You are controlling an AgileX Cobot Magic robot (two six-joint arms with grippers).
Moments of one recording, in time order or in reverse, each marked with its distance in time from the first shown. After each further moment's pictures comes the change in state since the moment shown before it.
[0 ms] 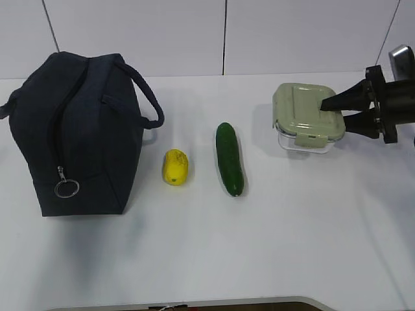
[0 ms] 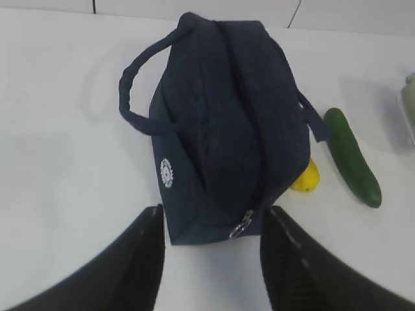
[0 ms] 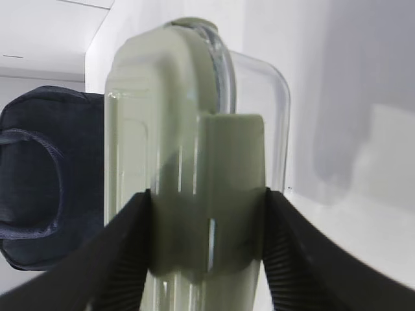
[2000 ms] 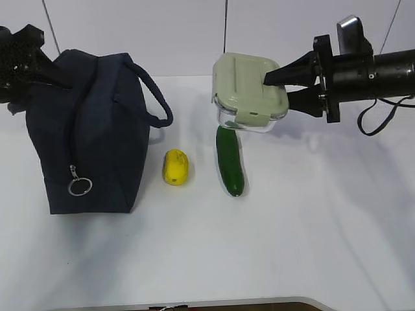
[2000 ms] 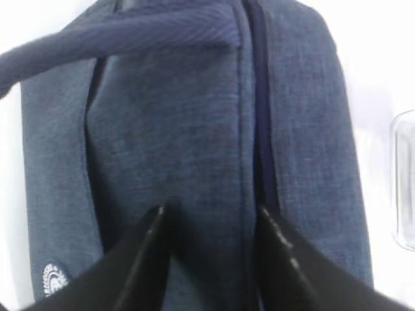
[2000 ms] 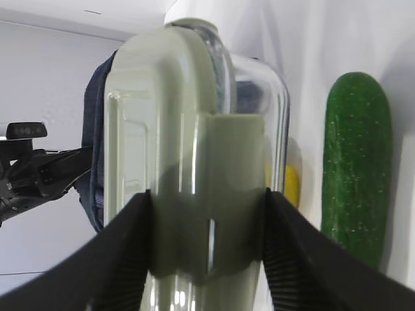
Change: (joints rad) left arm -0.049 0.924 -0.391 -0.460 -0.022 0.180; right arm 0.224 -0.080 0.007 0.155 0.006 0.023
